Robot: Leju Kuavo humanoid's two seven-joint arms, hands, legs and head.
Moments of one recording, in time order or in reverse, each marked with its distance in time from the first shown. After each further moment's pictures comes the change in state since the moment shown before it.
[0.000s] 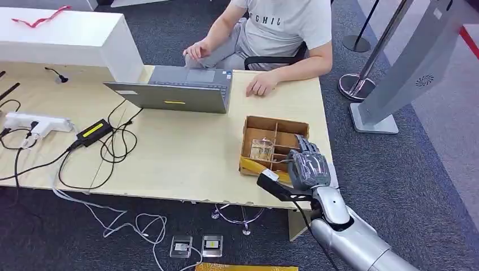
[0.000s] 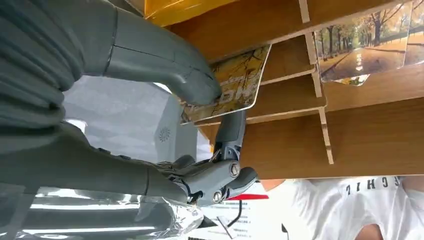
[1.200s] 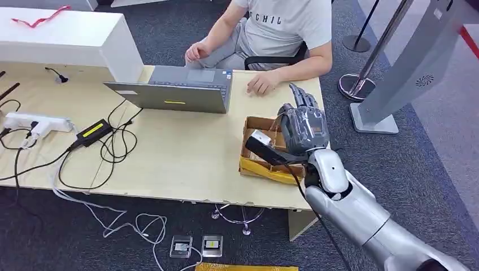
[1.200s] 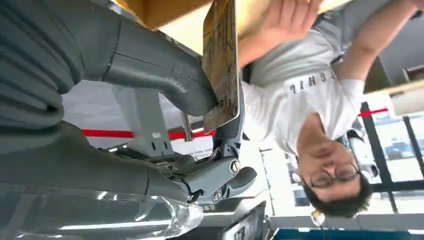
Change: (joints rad) left arm 0.001 0.003 0.000 0.000 -0.021 -0.010 0.000; right arm -0.184 0.051 -0.030 -0.116 0.071 -0.018 0.022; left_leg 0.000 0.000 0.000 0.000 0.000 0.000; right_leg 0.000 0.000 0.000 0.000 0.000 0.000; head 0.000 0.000
